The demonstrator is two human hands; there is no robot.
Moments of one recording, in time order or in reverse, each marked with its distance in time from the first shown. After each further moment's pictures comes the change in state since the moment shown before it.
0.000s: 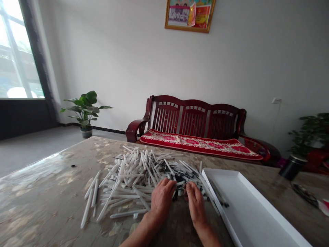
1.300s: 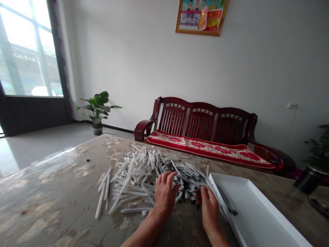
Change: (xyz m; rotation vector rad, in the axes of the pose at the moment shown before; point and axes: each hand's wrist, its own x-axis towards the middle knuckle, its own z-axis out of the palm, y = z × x) left_hand 0.002 -0.006 -0.010 -0.068 0.333 0.001; right_hand 0.010 0.024 -0.012 0.189 0.180 0.170
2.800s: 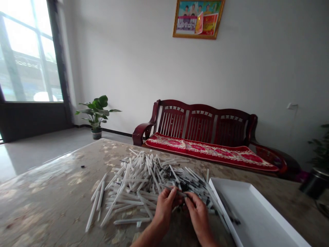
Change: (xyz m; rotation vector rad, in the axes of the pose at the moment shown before) left_hand -0.006 0.011 0.025 -1.298 -0.089 -0.978; right_hand -0.008 0.002 0.021 -0.113 -0.245 -0.152
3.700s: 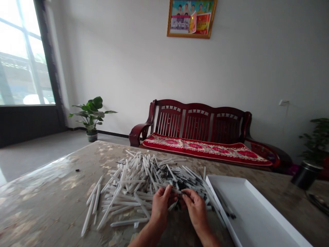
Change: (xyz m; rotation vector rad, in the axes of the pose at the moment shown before) left_hand 0.007 -0.002 -0.001 -0.020 0.128 -0.013; right_hand 0.007 -0.003 -0.001 0.164 -0.049 0.117
